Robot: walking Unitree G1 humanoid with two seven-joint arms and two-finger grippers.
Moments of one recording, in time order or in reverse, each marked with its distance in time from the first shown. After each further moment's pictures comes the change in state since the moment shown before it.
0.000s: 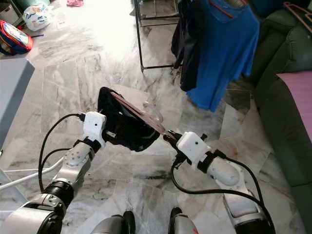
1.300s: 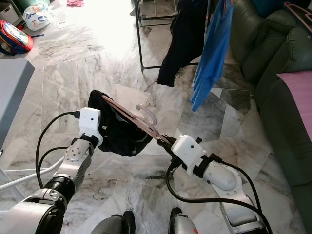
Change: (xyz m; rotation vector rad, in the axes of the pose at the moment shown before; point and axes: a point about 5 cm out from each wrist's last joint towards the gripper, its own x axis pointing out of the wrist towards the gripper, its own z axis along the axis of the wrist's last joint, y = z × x) left arm 0.003 0.014 0.000 0.010 0.044 0.165; right arm 0.000 0.011 0.011 0.031 0.003 0.038
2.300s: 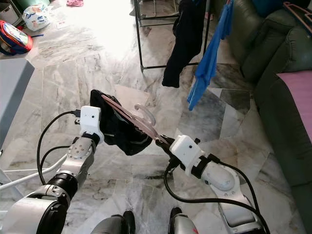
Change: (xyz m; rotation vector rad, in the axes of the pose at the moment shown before) left arm 0.004 0.000 0.000 -0.030 0.037 0.067; right arm 0.002 0.003 0.001 0.013 -0.004 0.004
